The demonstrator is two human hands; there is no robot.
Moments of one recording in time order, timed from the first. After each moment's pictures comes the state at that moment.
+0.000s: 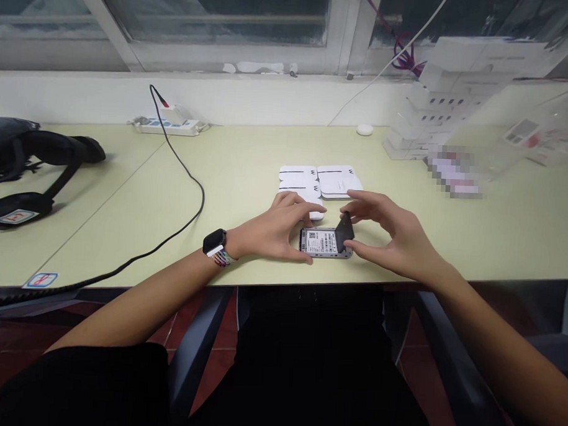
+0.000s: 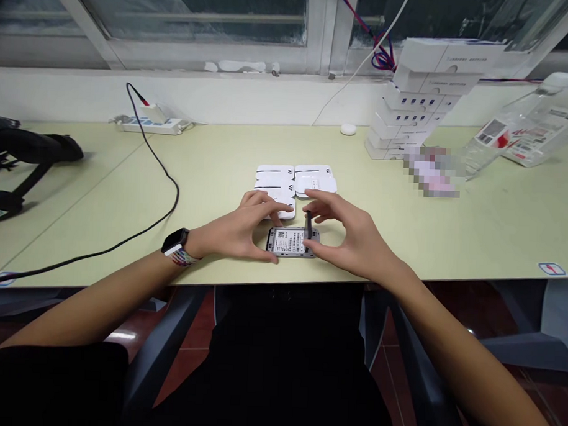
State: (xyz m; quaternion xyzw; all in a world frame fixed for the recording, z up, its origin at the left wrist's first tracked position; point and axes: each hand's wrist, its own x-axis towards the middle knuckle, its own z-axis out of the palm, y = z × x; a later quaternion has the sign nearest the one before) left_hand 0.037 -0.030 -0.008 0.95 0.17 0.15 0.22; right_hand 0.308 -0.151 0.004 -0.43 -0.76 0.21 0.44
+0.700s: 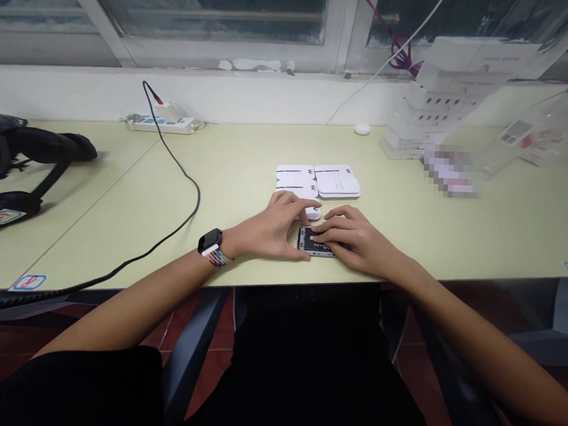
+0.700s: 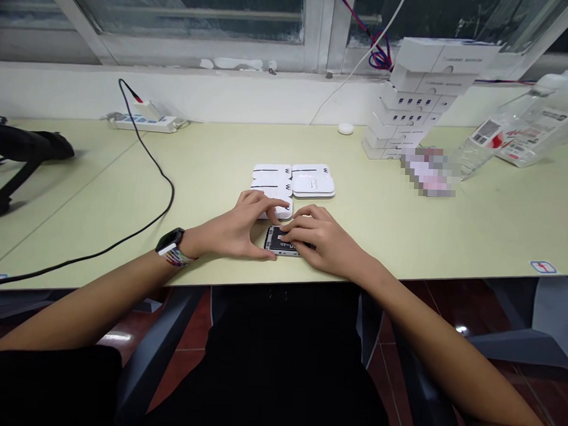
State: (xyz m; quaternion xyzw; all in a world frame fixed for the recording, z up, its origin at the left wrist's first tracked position) left_hand 0.039 -0.033 -0.006 0.94 0.20 0.14 0.25; right_hand 0.293 -0.128 -0.030 -0.37 -0.86 0.16 0.32
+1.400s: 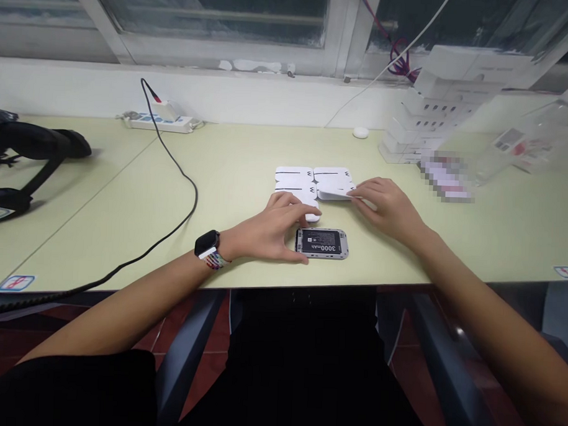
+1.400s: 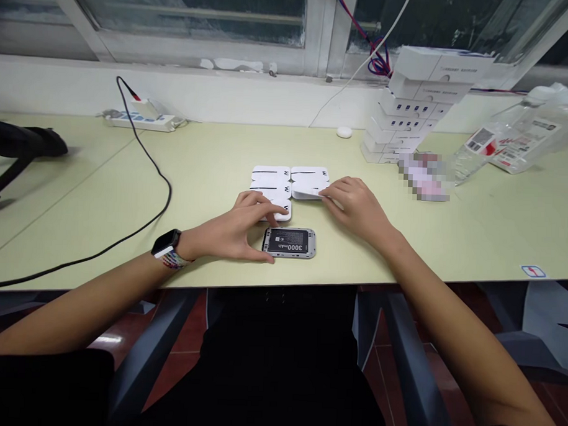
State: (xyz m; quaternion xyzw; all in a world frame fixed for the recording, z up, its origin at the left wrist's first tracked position) left_hand 0.038 -0.029 -0.007 0.95 0.17 0.15 0.21; right_hand 0.359 -0.080 -0.017 -0.50 -0.80 0.00 0.32
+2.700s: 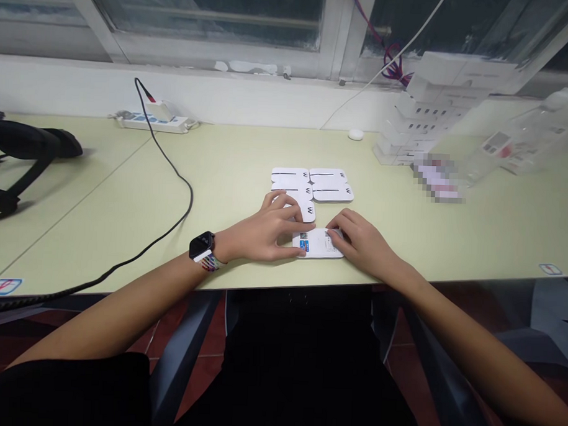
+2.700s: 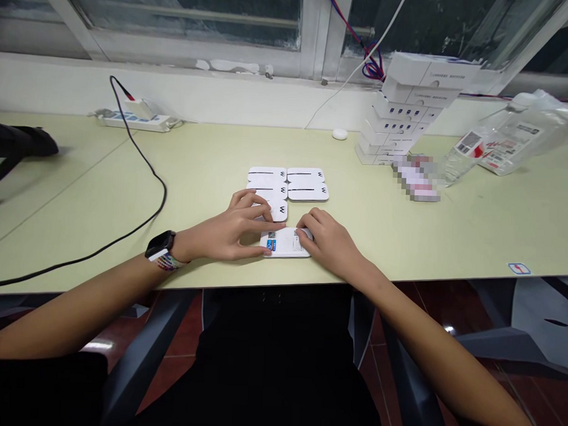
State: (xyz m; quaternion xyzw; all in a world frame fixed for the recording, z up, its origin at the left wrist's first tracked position) left_hand 0.036 -0.034 0.003 0.97 0.14 0.13 0.15; right_hand 0.301 -0.129 -0.033 -0.53 -0.79 0.11 0.28
